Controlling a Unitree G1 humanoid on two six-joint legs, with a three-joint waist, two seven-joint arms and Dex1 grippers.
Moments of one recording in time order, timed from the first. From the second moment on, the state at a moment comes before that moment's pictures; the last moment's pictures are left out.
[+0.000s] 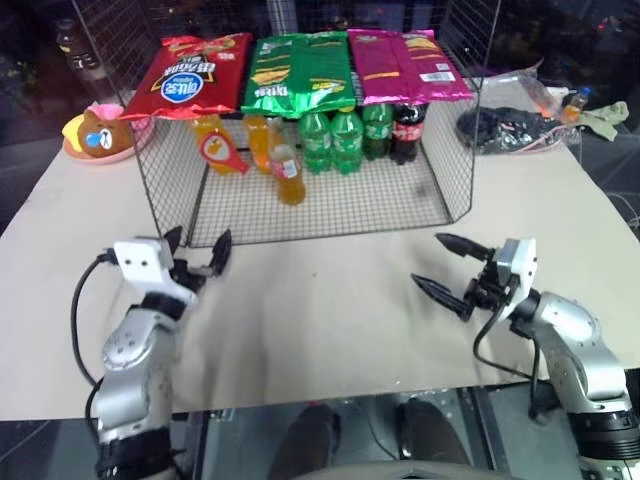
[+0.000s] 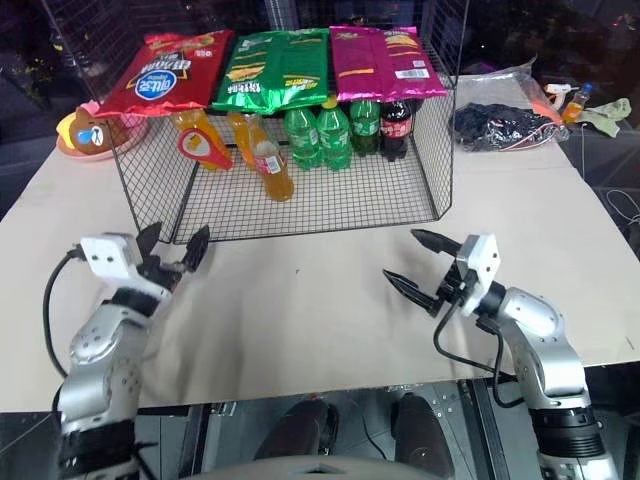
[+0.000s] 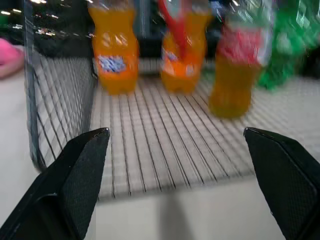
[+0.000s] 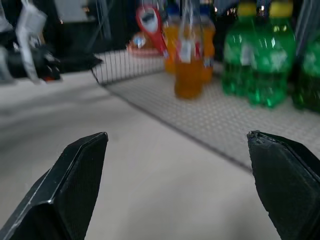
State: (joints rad) left arm -0.08 0.35 0.39 -0.11 -0.39 0.13 -0.36; right arm -0.10 -0.41 -0.02 -0.28 0.48 0.13 0.89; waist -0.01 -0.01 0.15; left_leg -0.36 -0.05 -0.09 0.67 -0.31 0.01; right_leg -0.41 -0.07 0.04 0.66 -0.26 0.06
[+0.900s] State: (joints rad) left arm -0.64 0.37 0.33 0.49 -0.31 -0.09 -0.40; right arm -0.25 -0.36 0.04 -0.44 0.57 0.31 0.74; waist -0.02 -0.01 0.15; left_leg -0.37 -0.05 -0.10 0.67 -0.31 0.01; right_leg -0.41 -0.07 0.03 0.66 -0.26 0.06
